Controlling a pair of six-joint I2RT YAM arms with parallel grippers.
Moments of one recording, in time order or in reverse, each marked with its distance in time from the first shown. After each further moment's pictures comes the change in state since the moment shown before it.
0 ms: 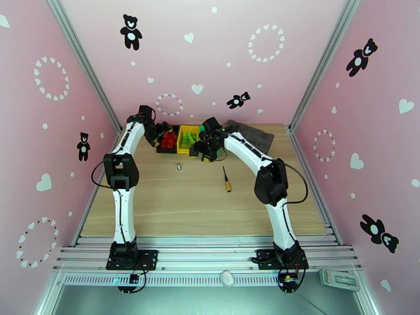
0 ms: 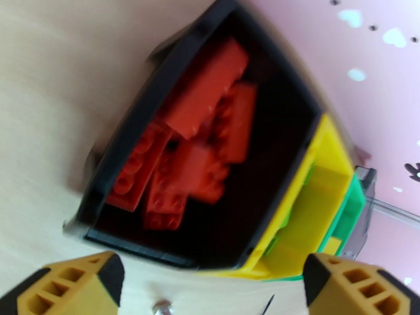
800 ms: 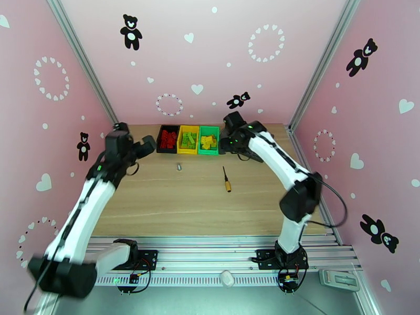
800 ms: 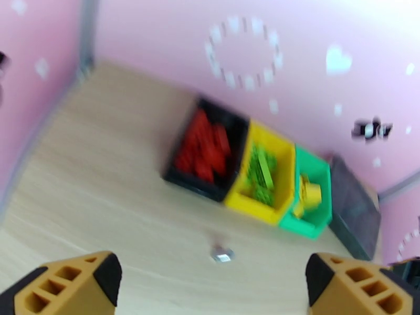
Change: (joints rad) left arm -0.103 -1.296 -1.134 0.519 -0.511 0.263; right arm -0.076 -0.461 -0.318 -0.043 0.663 -0.257
